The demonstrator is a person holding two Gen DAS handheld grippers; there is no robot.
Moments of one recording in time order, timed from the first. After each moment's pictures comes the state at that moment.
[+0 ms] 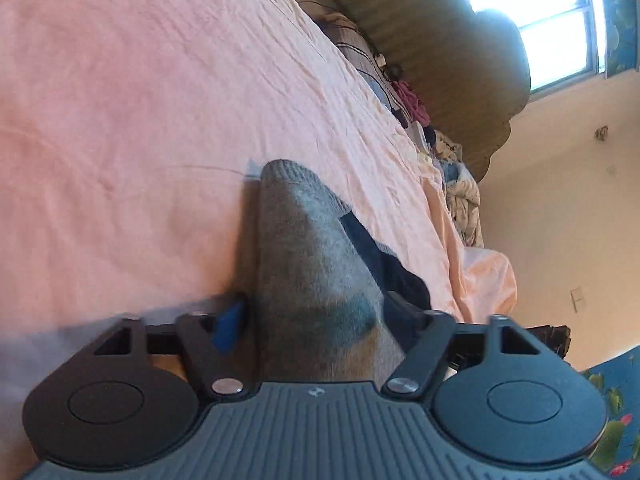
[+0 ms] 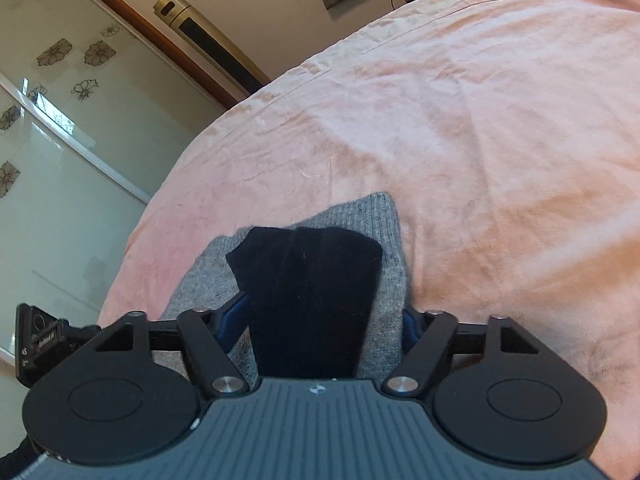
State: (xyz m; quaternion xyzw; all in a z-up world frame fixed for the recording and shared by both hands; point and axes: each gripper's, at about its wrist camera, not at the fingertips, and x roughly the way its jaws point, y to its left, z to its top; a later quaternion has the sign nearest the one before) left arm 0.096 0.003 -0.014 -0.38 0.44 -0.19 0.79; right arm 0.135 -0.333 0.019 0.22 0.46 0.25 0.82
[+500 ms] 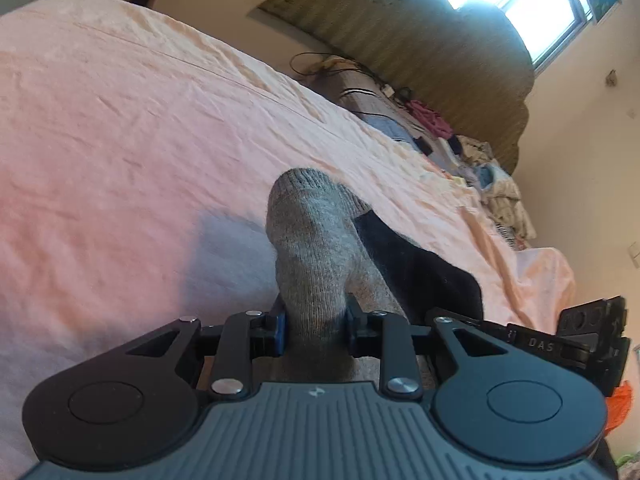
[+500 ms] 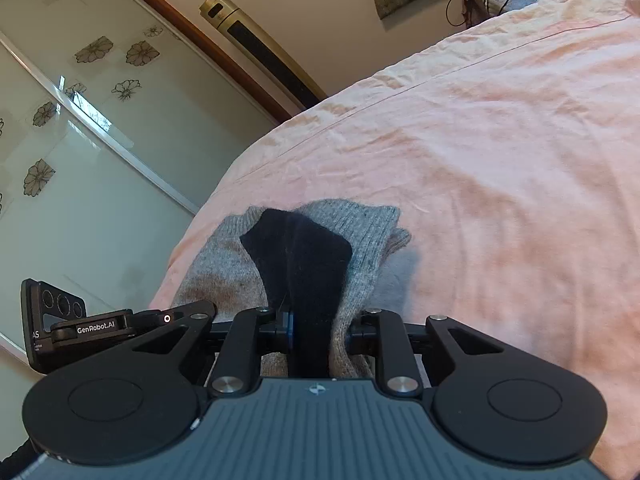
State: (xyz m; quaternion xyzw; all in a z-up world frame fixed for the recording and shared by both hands) left arm 0.121 0.067 0.046 -0.24 0.40 -0.14 0.87; right arm 0.170 -0.253 0.046 0.25 0.42 0.30 0.82
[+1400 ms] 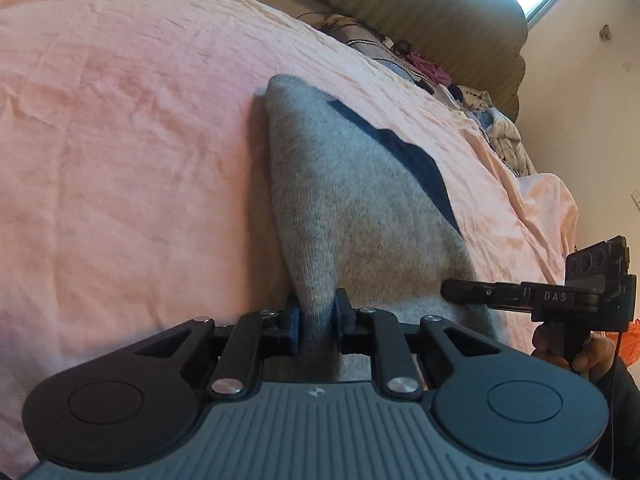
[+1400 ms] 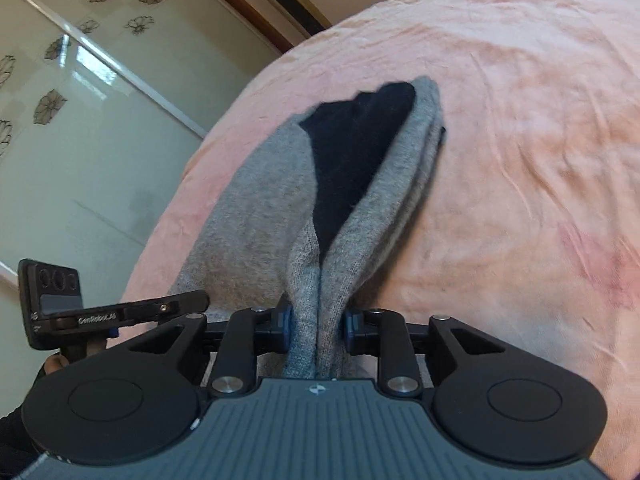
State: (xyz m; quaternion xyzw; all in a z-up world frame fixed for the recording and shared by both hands) left arm -0.018 0.089 0.009 -0.23 0.44 -0.17 0.85; right arm 0.051 -0.258 0.019 0.23 0.48 0.31 0.78
